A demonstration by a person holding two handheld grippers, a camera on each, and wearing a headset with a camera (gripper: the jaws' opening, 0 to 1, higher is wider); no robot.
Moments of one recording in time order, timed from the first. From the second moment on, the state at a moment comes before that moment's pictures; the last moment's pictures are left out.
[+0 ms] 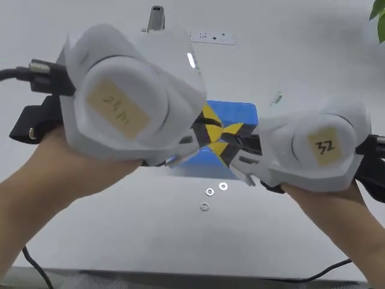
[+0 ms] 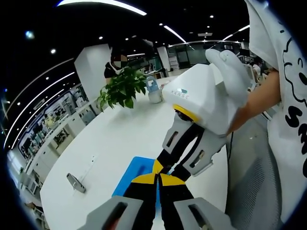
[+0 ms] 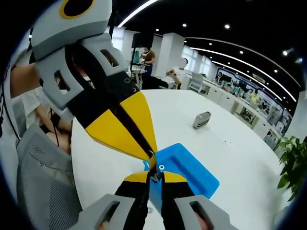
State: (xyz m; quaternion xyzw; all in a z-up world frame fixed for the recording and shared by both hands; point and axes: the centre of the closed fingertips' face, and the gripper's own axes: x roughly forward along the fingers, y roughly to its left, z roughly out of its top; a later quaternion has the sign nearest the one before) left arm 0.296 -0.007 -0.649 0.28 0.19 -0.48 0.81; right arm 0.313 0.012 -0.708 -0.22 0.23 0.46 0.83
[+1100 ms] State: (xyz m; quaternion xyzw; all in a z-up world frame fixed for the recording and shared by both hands) left arm 0.276 -0.004 -0.657 0.29 0.21 -0.49 0.79; right arm 0.296 0.010 -0.711 -0.20 0.23 0.47 0.83
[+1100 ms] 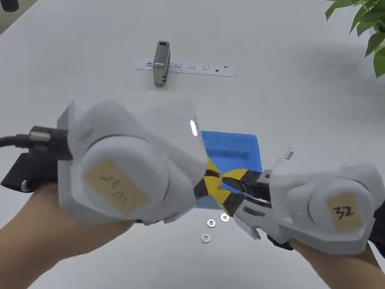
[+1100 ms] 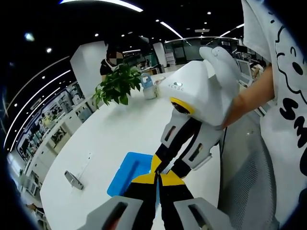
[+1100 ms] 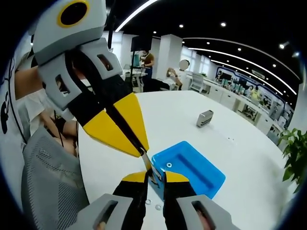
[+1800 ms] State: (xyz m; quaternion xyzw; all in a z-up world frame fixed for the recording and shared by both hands) left arm 0.252 -0.003 -0.699 0.27 0.26 -0.51 0.78; right arm 0.264 0.016 -0.754 -0.18 0.29 0.51 0.79
